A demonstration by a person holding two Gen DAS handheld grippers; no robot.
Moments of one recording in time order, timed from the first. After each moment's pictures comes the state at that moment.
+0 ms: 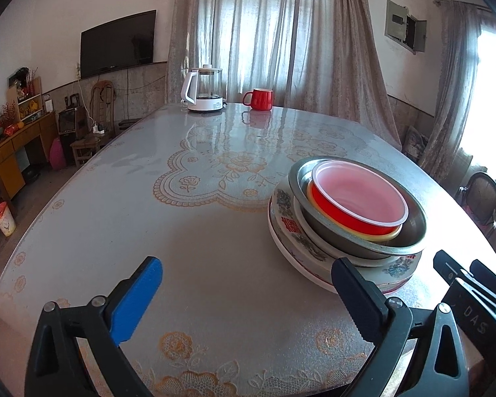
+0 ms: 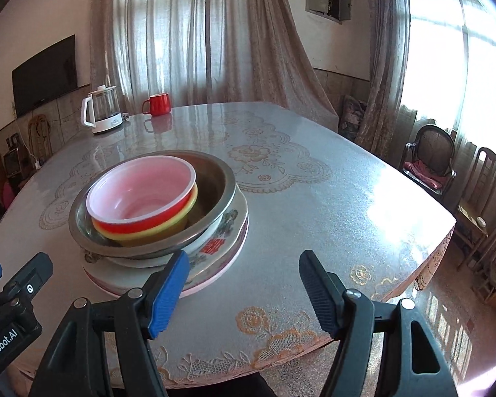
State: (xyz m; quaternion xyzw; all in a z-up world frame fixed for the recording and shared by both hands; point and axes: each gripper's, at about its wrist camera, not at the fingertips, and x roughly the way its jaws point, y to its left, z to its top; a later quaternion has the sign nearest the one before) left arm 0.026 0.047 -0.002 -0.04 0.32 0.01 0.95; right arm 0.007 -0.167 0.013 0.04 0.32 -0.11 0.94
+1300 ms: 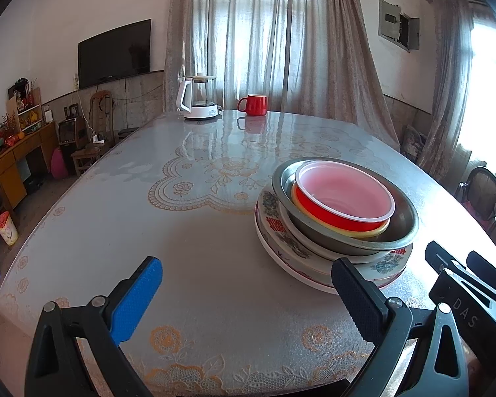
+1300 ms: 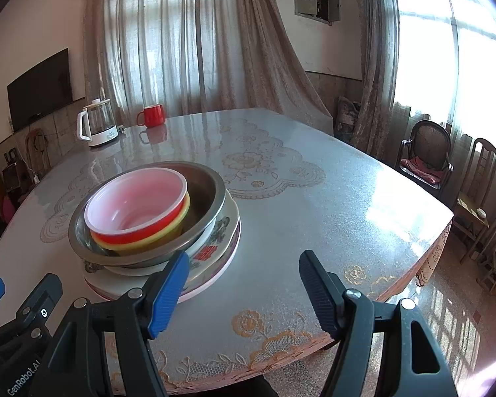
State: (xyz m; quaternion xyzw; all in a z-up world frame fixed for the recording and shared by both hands) left arm 0.018 0.035 -0.001 -0.03 0.30 0.00 0.95; right arm 0.005 -0.167 0.017 0.05 0.31 -0.11 0.94
